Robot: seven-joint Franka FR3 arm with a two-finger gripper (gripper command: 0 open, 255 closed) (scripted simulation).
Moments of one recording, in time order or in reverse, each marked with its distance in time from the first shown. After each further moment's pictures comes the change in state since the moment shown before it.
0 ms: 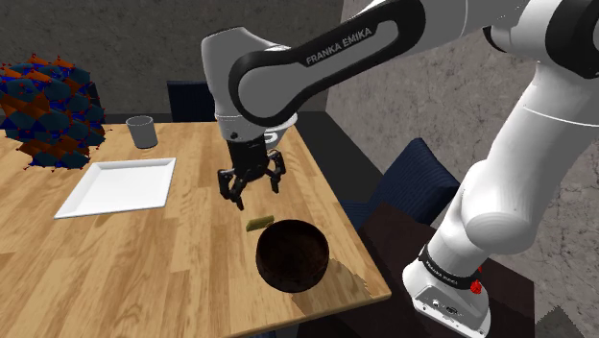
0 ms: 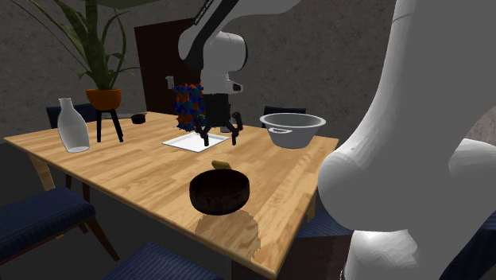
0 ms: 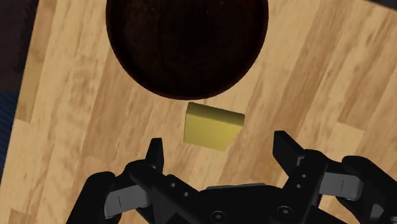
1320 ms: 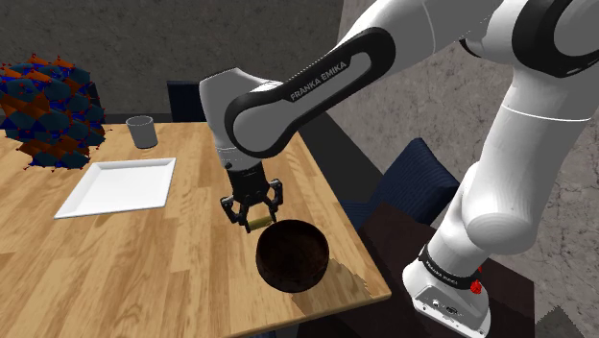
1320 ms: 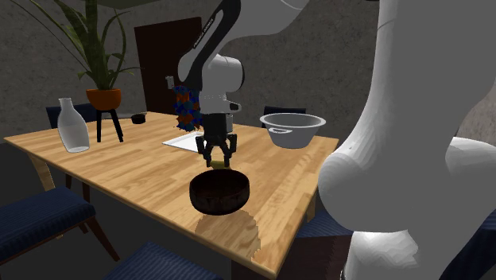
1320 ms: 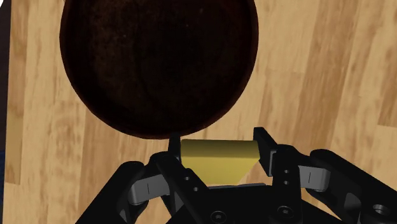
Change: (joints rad) arm 0.018 0.104 0.005 -0.037 0.007 0.069 0.209
